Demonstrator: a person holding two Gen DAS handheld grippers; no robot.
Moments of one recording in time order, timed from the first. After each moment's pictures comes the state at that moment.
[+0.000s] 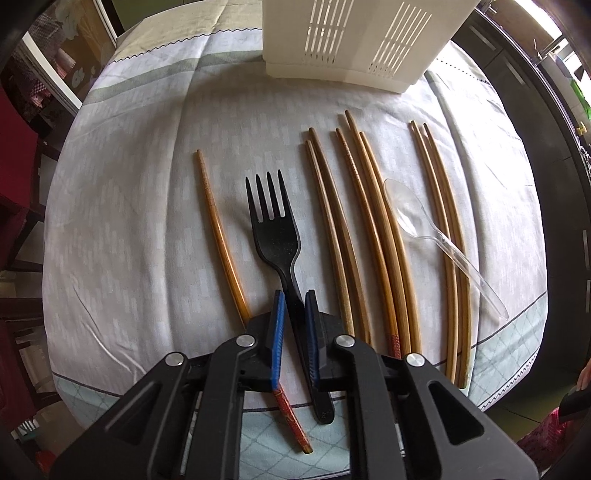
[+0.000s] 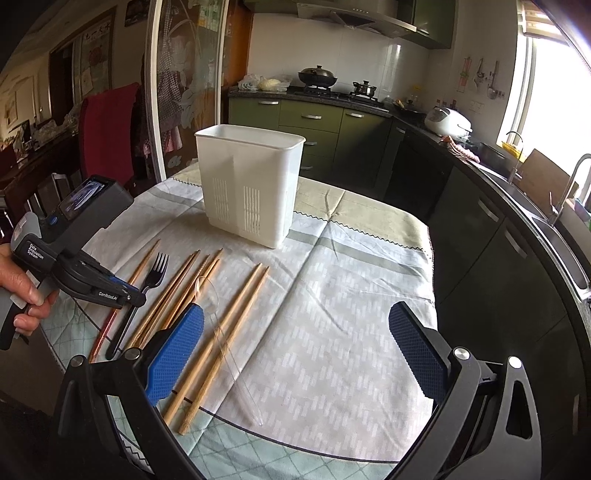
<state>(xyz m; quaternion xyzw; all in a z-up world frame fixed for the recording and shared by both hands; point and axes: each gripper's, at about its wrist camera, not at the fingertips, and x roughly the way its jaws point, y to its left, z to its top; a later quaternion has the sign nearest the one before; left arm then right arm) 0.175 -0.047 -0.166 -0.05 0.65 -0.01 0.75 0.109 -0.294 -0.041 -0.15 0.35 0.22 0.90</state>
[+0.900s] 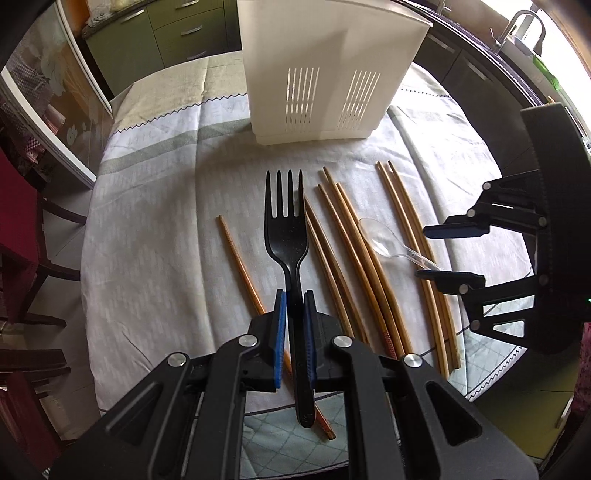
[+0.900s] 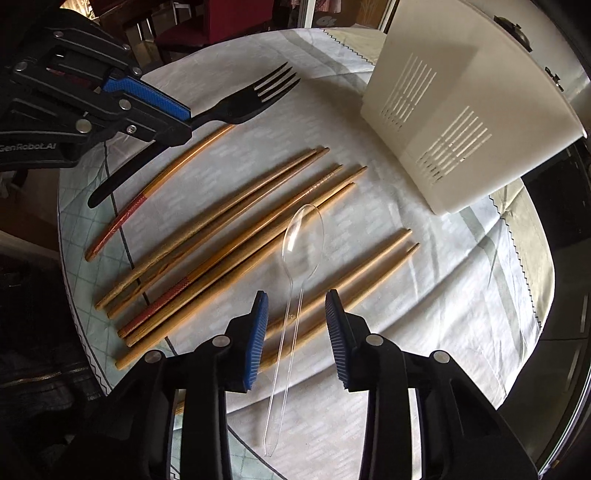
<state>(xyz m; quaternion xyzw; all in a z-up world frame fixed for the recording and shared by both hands) 0.163 -0.028 -0.105 0.01 0.60 -0.06 0.80 0.171 -0.177 -0.136 -0.37 0.51 0.40 0.66</state>
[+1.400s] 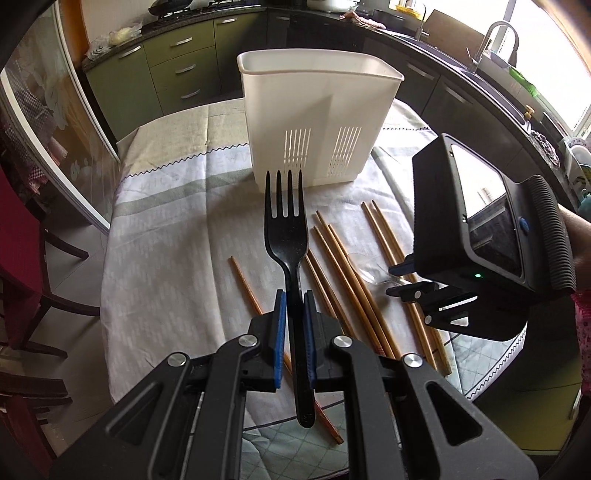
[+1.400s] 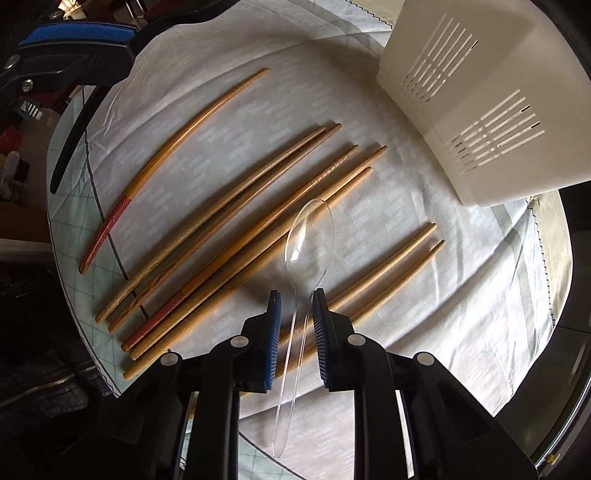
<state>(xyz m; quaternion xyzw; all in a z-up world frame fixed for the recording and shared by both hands) 0.152 -0.021 -0.070 0.01 0.53 -0.08 0.84 0.196 -0.157 -0.163 -0.37 0.59 0.38 0.61</state>
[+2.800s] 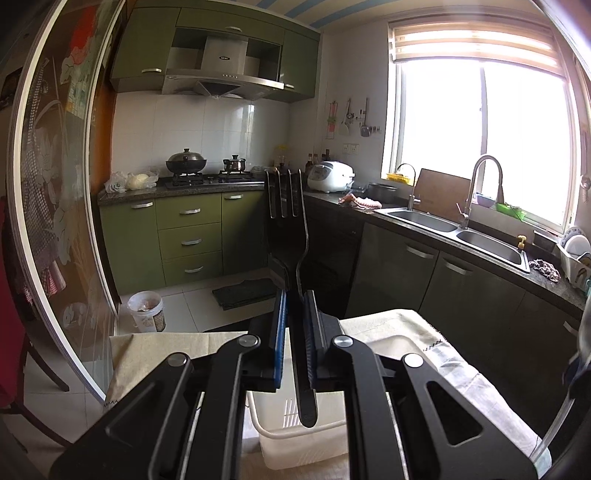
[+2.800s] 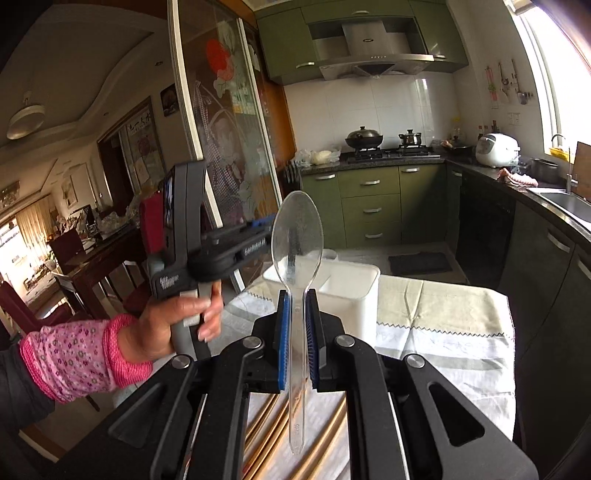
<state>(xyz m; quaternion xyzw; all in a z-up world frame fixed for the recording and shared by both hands) 0.272 -0.028 -0.004 -0.02 0.19 -0.08 0.98 0.153 -0.287 0.059 0.02 0.24 0.35 0.91</state>
